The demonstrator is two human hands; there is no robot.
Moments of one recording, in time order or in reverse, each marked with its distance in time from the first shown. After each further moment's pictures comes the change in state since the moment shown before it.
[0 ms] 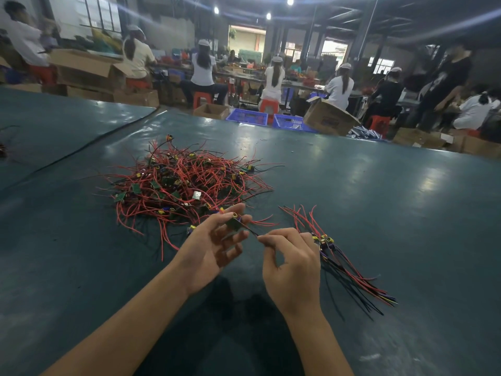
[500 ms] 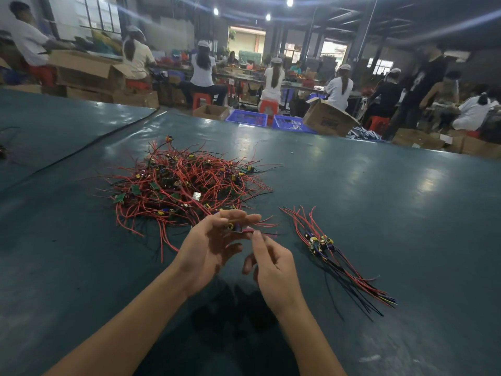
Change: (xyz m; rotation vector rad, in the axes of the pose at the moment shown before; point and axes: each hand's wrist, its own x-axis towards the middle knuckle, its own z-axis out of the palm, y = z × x) left_hand -0.001 -0.003 0.000 0.070 -0.120 0.123; right_hand 0.000 -0.022 0.007 0.769 -0.363 0.623
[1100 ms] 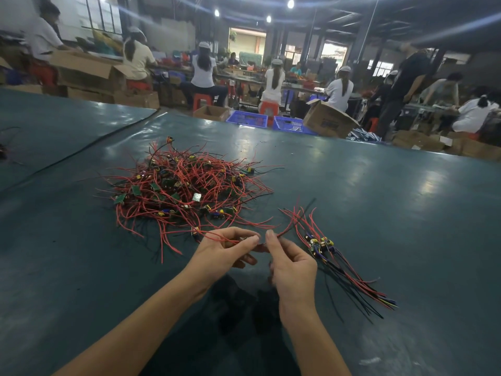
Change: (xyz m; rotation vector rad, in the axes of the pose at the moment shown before) left_hand 0.001 -0.017 0.003 0.559 0.105 0.036; right_hand 0.005 -0.005 -0.004 0.263 0.338 0.181
